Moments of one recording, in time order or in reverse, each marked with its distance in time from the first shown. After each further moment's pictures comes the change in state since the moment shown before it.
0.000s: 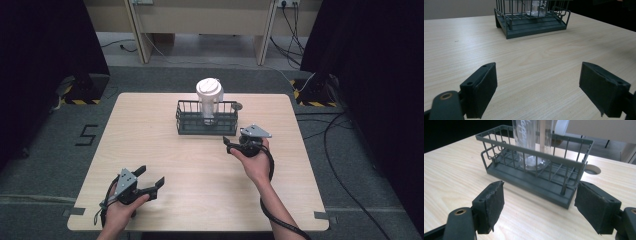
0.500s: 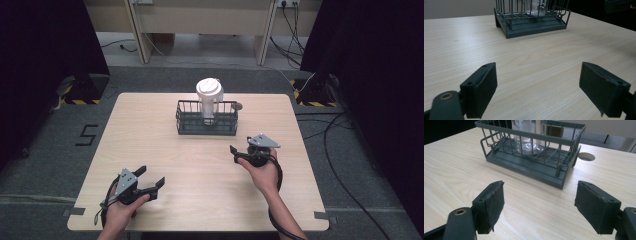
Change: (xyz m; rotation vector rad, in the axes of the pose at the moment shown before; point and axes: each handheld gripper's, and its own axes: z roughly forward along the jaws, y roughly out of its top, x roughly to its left) left arm 0.000 0.000 0.000 0.001 0.002 0.000; right arm -0.006 -0.025 -0.025 0.020 -0.003 0.008
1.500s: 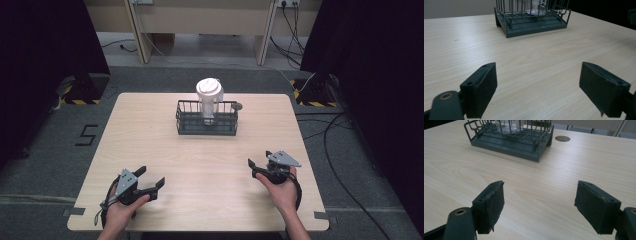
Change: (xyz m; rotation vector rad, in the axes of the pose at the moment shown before) left arm -0.001 -0.001 0.000 0.006 0.002 0.005; right arm -0.023 -0.045 -0.049 0.008 -0.080 0.033
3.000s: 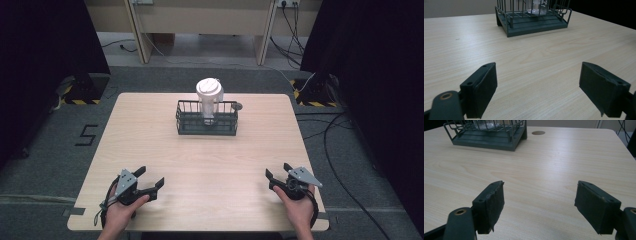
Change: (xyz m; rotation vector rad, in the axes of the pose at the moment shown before) left arm 0.000 -0.001 -0.001 0.001 0.004 -0.005; right arm -0.029 -0.047 -0.036 -0.062 -0.085 0.077
